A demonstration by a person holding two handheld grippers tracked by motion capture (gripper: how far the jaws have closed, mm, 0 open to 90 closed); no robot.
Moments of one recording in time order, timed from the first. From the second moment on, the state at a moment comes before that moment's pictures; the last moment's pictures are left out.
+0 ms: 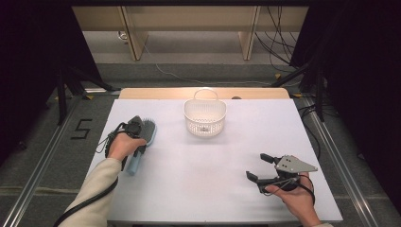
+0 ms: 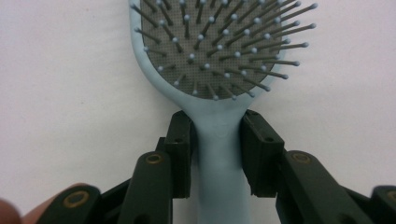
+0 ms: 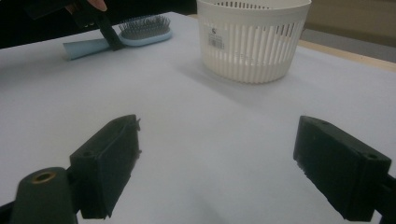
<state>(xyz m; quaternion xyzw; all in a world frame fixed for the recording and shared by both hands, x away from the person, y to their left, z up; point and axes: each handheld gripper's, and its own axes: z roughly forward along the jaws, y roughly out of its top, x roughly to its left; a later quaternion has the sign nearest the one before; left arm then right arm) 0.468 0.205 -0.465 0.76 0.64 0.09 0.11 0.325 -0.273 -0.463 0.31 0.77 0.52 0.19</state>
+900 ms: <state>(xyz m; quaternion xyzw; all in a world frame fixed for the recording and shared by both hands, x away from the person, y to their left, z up) 0.463 0.210 -0.466 0.77 0.62 0.09 0.13 0.325 -0.273 -0.463 0.31 0.77 0.52 0.19</state>
